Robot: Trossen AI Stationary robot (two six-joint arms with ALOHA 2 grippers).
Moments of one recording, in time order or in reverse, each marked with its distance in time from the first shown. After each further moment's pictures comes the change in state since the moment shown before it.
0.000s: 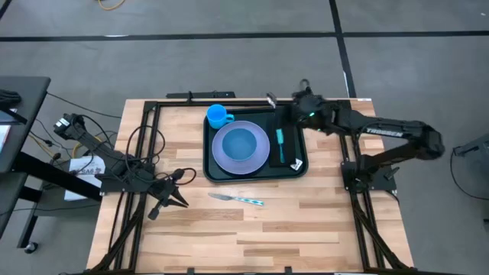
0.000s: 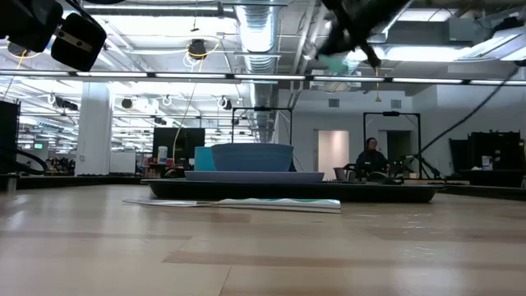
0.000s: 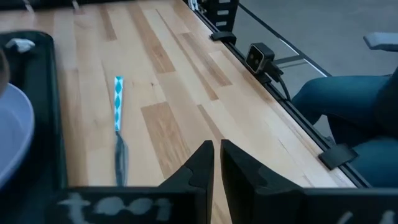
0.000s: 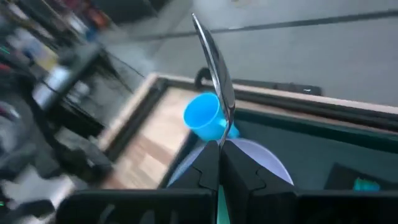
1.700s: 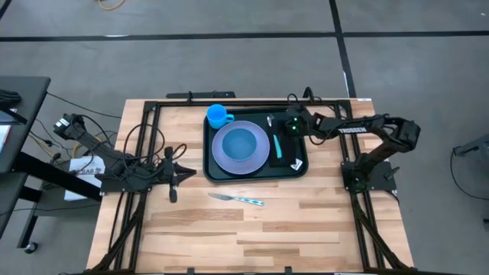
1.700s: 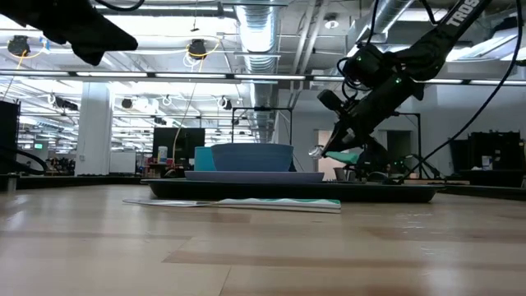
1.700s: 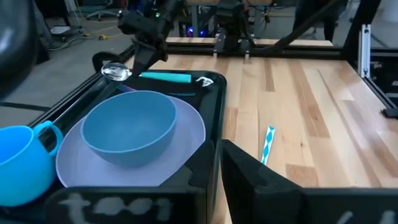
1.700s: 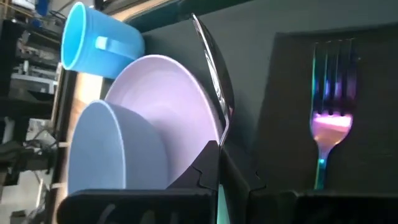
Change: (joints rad) left arm 0.000 0.000 0.016 0.056 -0.656 -0.102; right arm -0.272 0.269 -0.398 0.420 -0.404 0.250
